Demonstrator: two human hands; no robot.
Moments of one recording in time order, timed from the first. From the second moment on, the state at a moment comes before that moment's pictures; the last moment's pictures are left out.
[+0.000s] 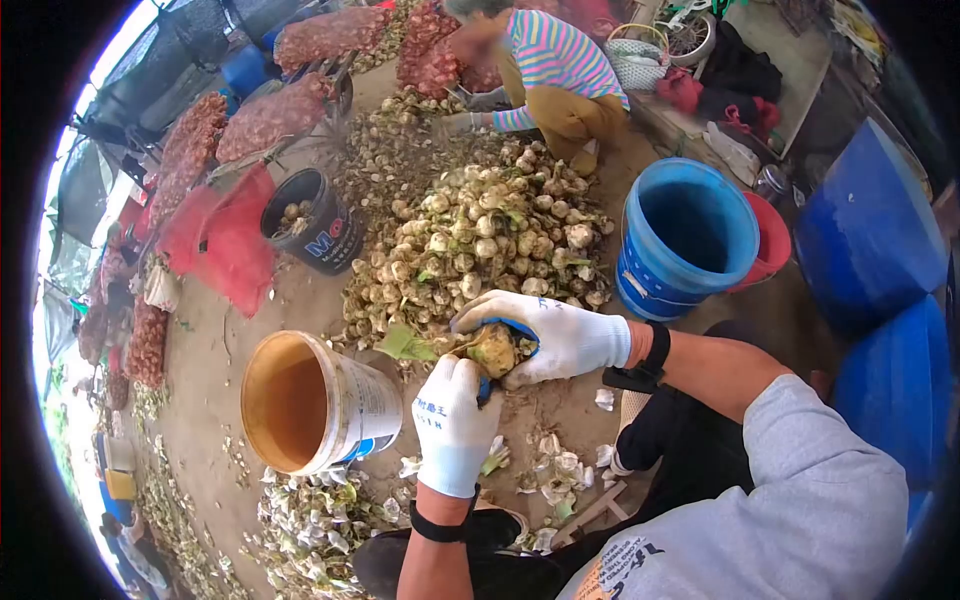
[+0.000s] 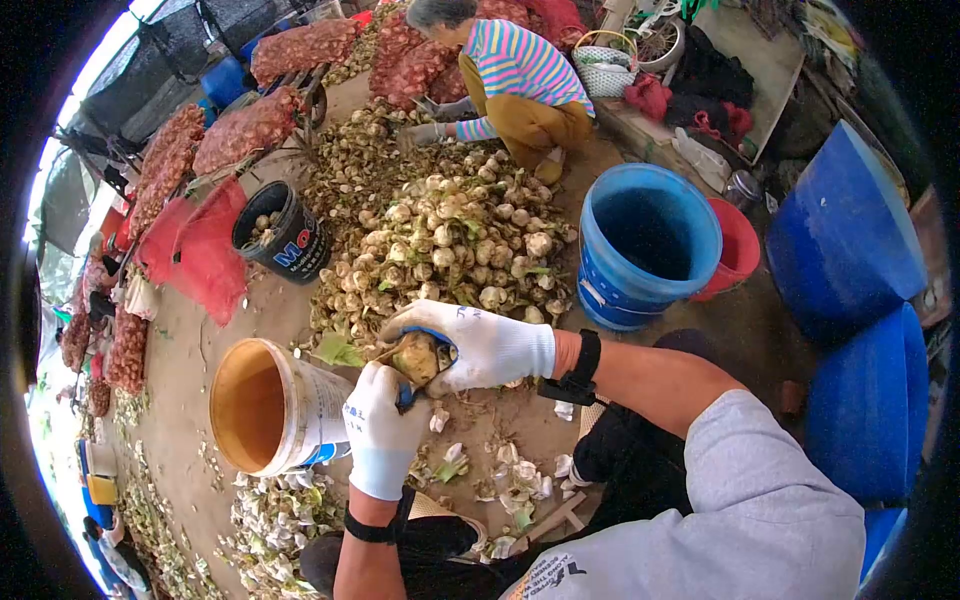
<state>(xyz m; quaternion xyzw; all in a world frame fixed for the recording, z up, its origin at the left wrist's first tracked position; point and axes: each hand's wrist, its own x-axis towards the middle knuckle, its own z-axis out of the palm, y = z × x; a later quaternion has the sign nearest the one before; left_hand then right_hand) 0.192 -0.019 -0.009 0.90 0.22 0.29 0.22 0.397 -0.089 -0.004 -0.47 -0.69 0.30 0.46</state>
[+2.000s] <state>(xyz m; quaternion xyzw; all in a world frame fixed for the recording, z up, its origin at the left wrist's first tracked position) 0.154 -0.019 -0.018 0.44 0.33 0.32 0.77 0.364 -0.113 0.000 -0.48 -0.71 0.23 0.46</state>
